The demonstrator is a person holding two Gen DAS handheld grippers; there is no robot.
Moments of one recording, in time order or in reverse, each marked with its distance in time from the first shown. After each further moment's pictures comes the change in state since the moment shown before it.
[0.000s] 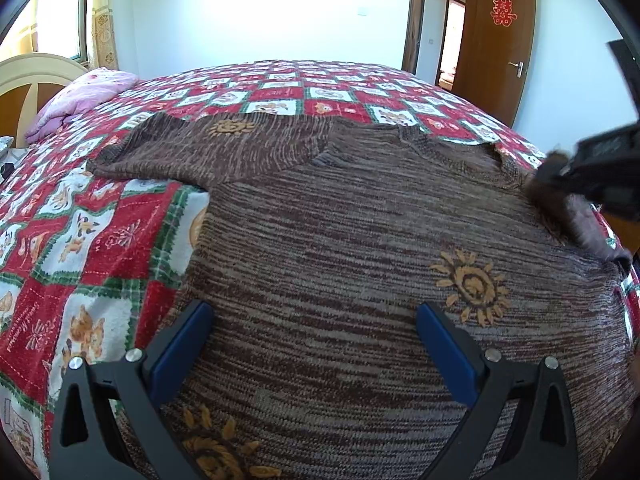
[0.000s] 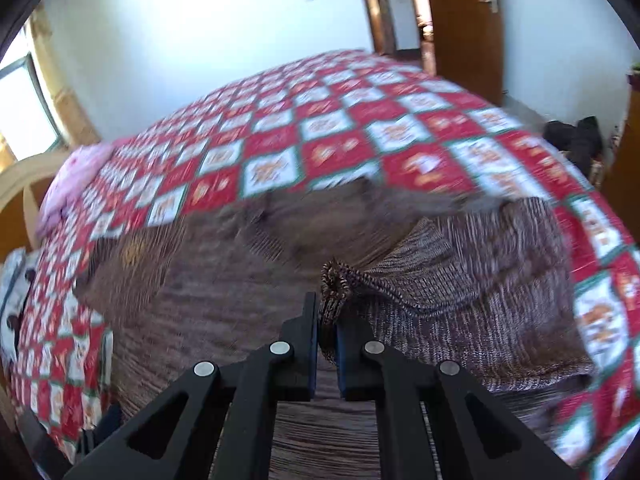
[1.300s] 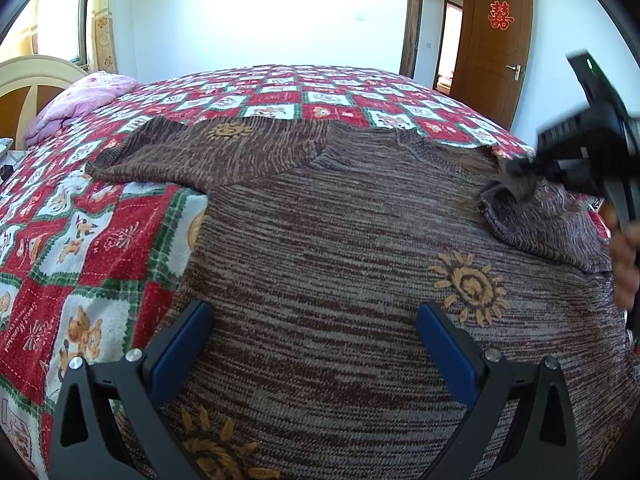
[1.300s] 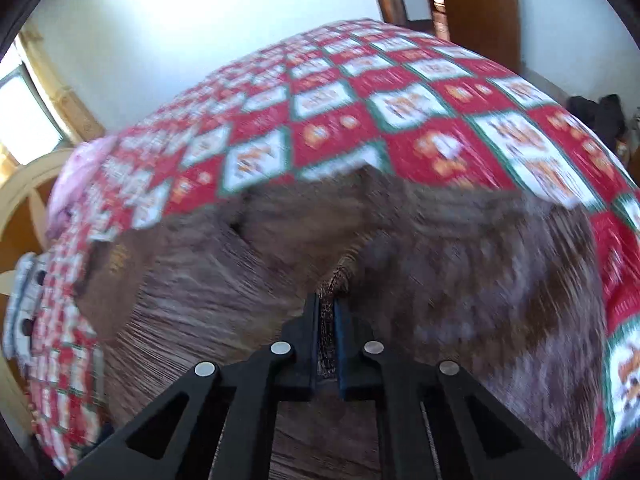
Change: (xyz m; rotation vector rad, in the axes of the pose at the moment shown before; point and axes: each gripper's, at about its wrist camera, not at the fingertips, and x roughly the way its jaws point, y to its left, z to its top) left arm -0.002 -0.001 -0.001 -0.001 -0.019 -0.006; right arm 0.048 -0.031 0.041 0.049 0.079 0.109
